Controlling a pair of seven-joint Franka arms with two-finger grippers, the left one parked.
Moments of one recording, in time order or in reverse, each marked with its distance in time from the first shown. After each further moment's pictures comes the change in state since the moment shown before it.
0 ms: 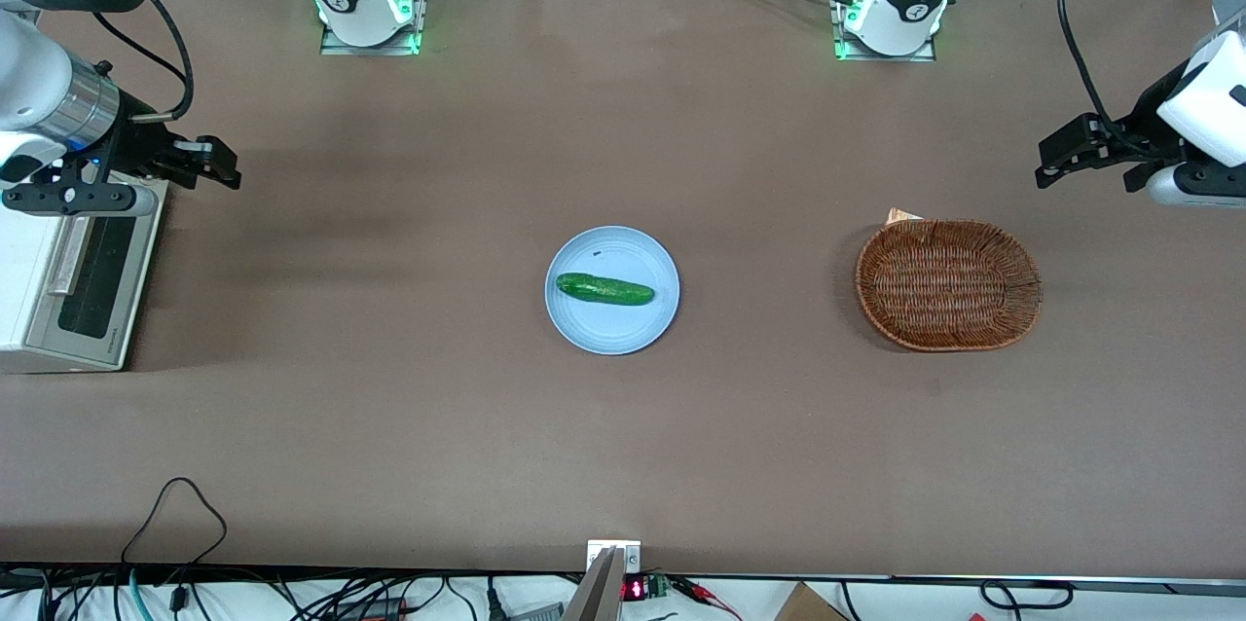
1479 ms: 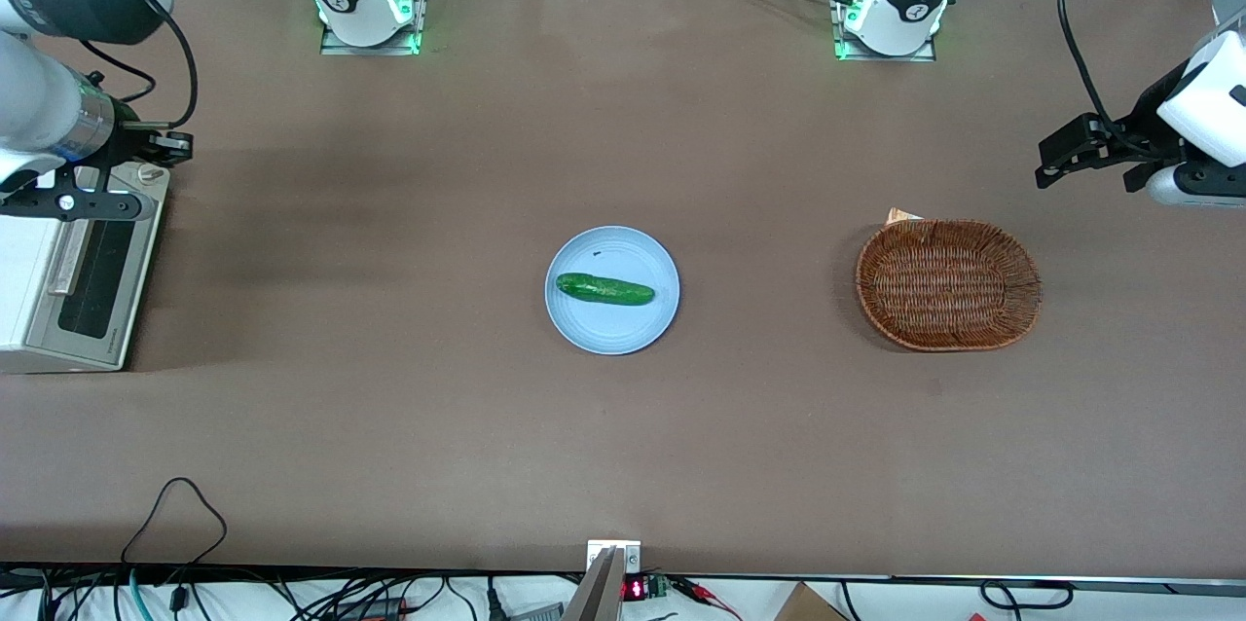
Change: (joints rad) arm 0.019 0.087 0.013 0.099 -0.335 -0.231 -0.002
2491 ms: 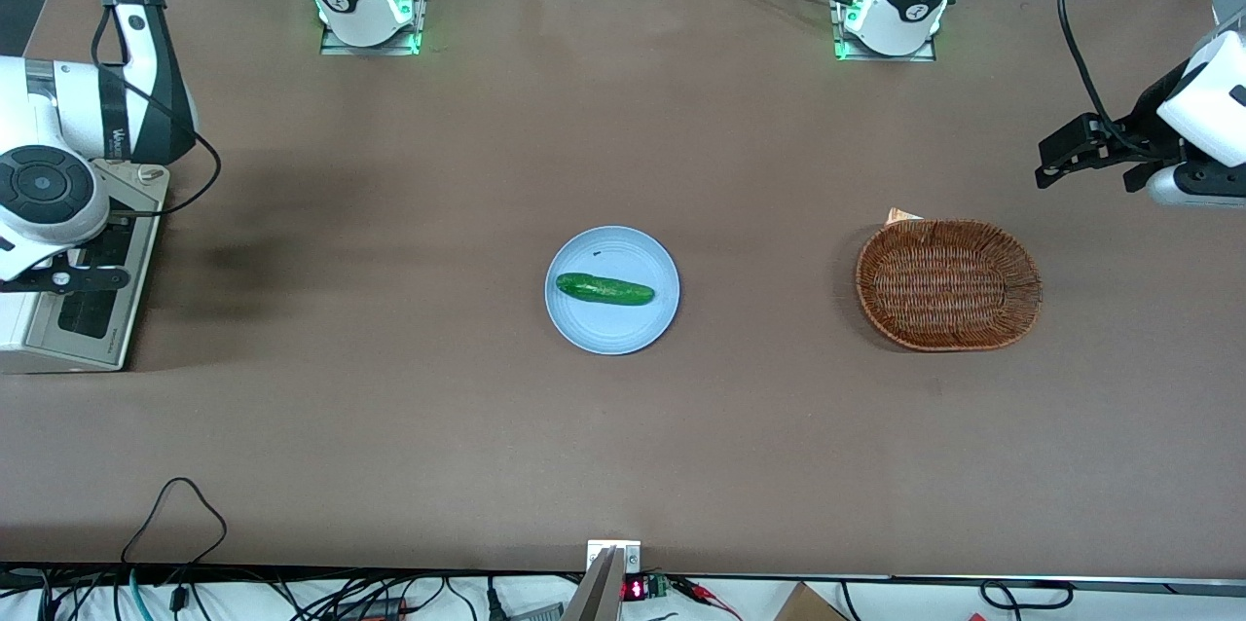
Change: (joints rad) arm -0.211 0.139 -0.017 -0.259 -0.506 0.527 0.022
